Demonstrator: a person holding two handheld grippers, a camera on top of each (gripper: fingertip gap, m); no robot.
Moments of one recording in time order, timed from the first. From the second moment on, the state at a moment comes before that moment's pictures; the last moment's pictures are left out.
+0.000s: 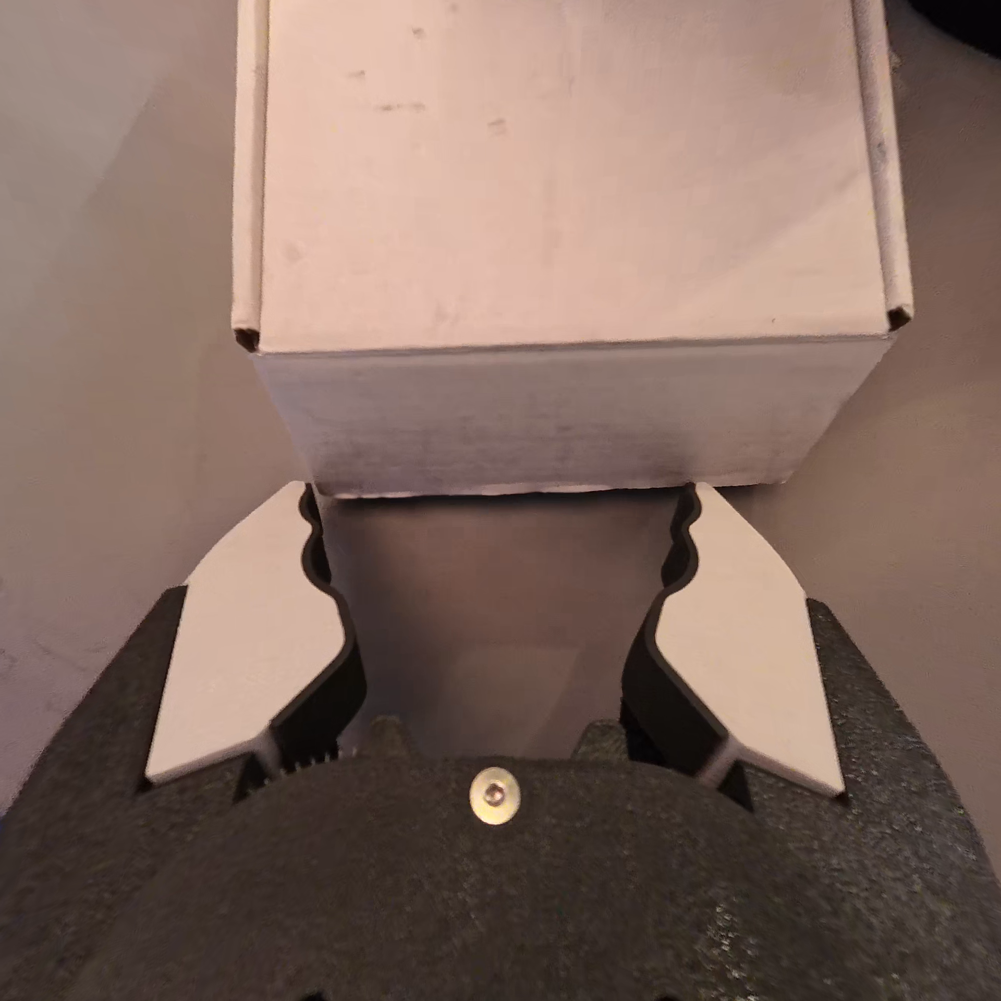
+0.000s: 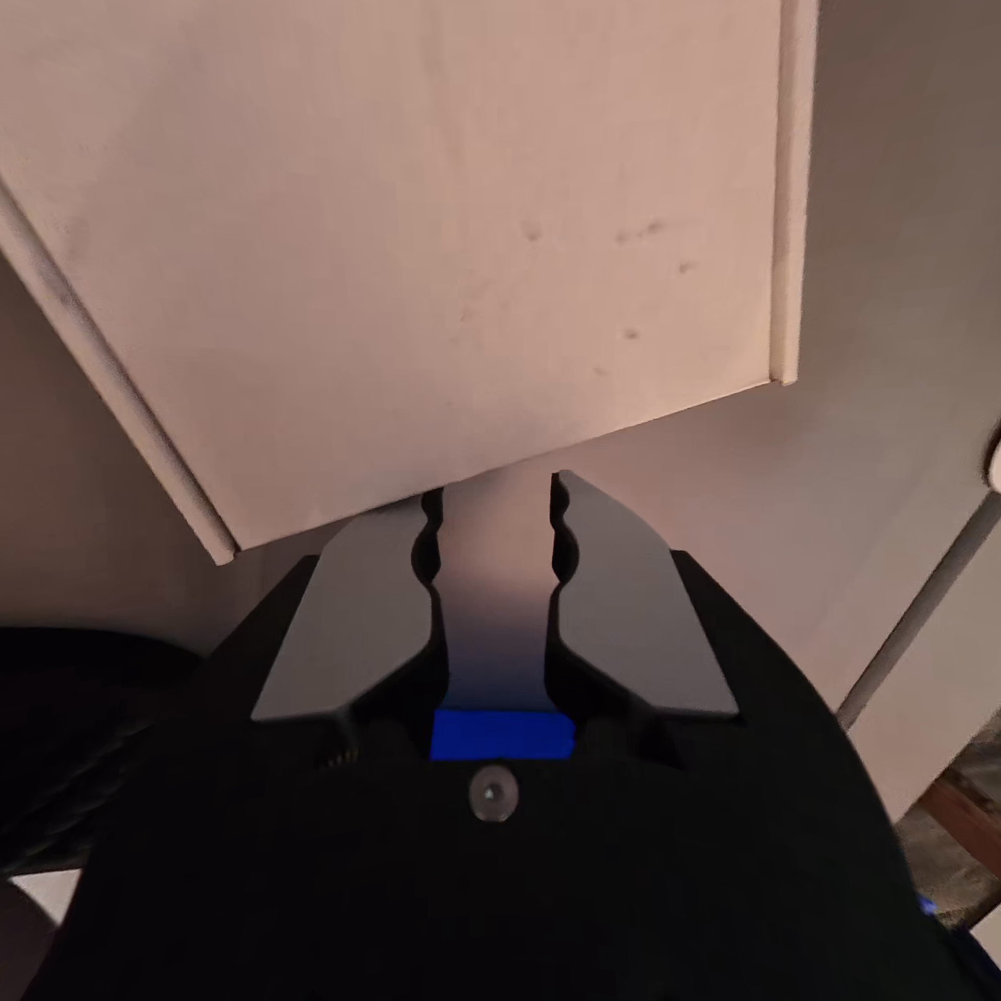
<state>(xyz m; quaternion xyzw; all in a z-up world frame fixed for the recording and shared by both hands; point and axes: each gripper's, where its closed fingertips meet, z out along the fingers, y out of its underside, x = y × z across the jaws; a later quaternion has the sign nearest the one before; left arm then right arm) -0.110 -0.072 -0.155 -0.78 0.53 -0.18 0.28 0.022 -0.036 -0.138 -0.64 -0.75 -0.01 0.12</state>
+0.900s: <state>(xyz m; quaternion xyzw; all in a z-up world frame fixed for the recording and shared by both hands) -0.114 -0.093 -0.144 -0.77 0.55 -0.19 0.26 0.005 -0.049 -0.152 -0.65 -0.75 0.08 0.10</state>
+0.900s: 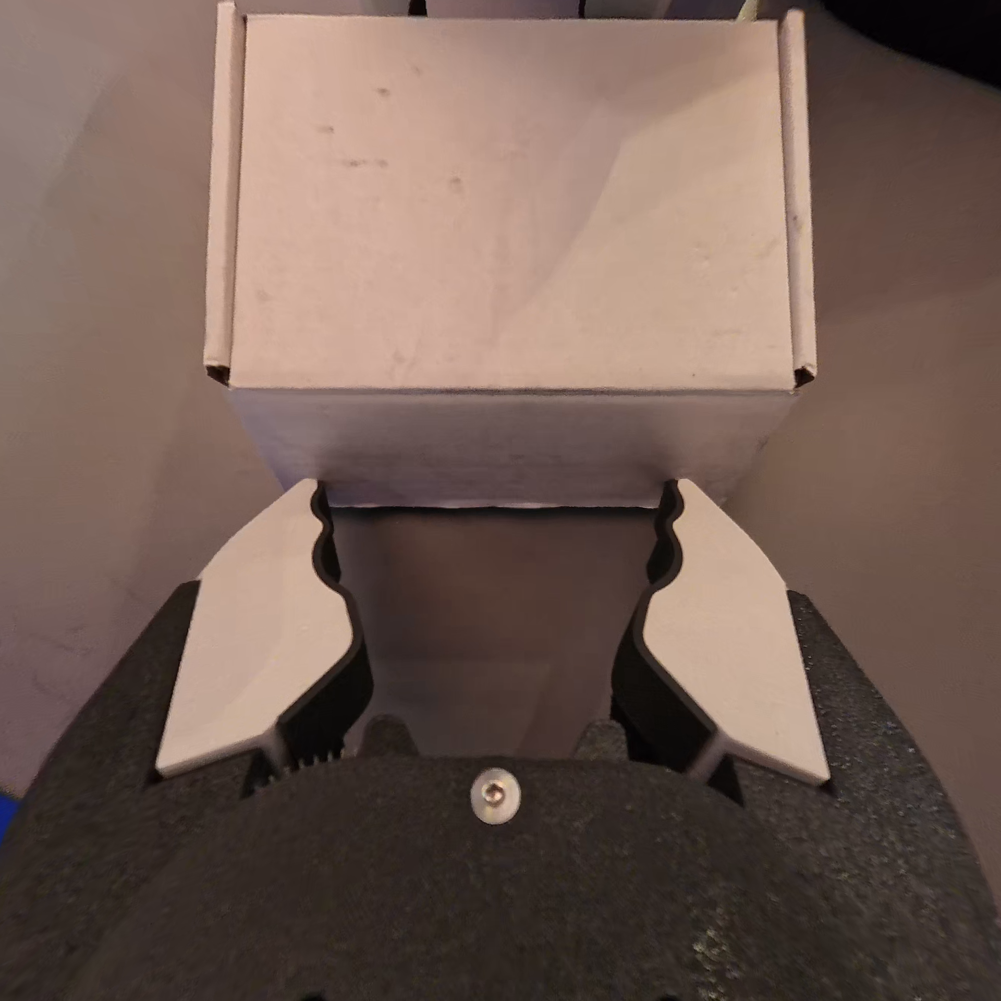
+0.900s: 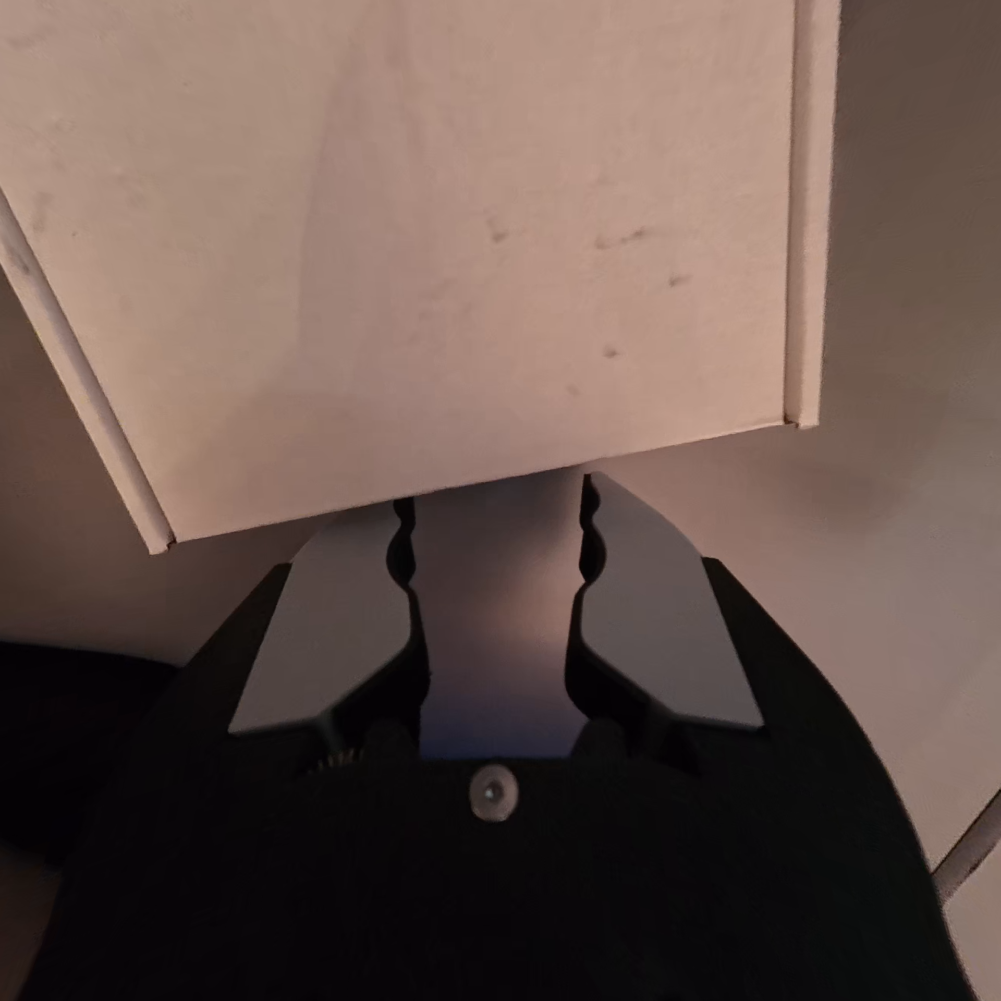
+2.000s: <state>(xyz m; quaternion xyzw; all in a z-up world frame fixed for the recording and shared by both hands) -0.097 -0.088 -0.153 -0.75 0.57 -0.19 0.27 -0.003 -0.059 -0.153 -0.64 -0.76 0.11 0.10</state>
